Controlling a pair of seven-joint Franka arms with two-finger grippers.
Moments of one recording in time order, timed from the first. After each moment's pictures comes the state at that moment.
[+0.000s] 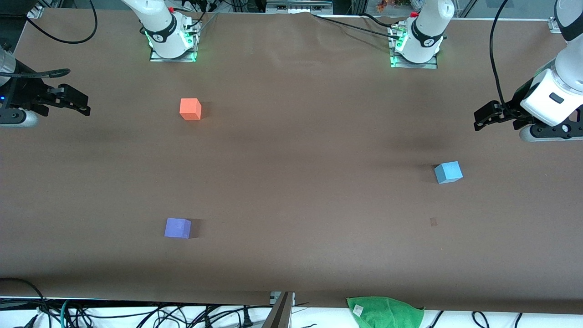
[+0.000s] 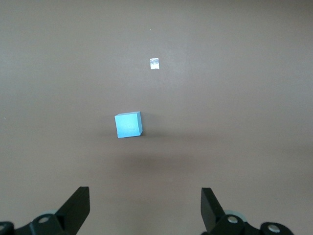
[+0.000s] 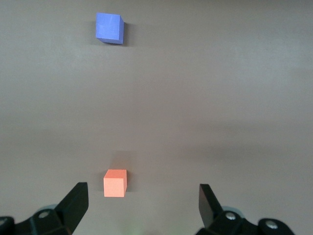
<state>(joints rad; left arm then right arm) -0.01 0.04 -0.06 -1.62 0.01 1.63 -0.13 0.01 0.08 0.05 -1.49 -0.03 1.50 0.02</state>
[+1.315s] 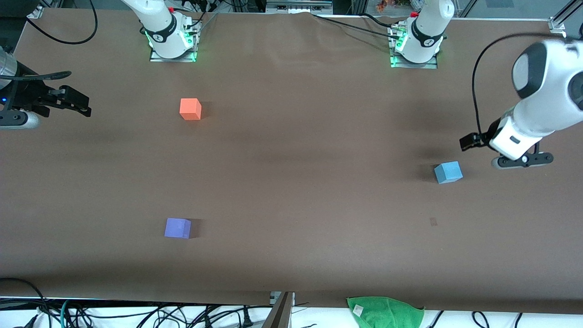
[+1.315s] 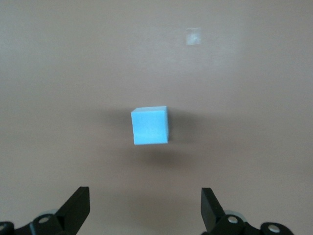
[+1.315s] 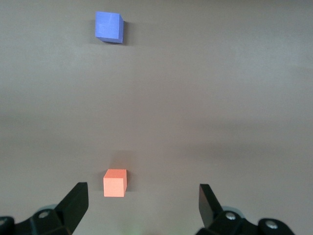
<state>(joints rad) 0.09 0.13 -0.05 -1.99 0.07 2.01 -0.13 0.01 0.08 0.05 -1.49 -0.03 1.50 0.02</state>
